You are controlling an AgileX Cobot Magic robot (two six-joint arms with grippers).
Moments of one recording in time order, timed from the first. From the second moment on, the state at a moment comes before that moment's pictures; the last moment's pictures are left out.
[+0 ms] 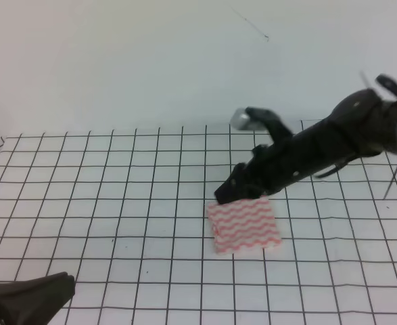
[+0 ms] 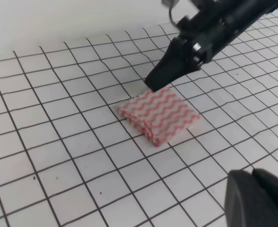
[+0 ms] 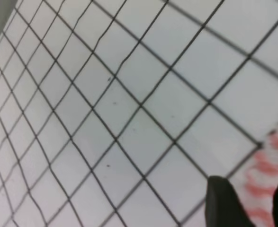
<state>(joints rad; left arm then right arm) -0.19 0.49 -0.43 -0.91 0.57 0.70 0.37 2.14 -1.47 1.02 0.82 -0.89</state>
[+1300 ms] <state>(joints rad) -0.19 0.49 -0.43 -0.90 0.58 0.70 0.34 2.11 -1.47 0.62 0.83 -0.74</state>
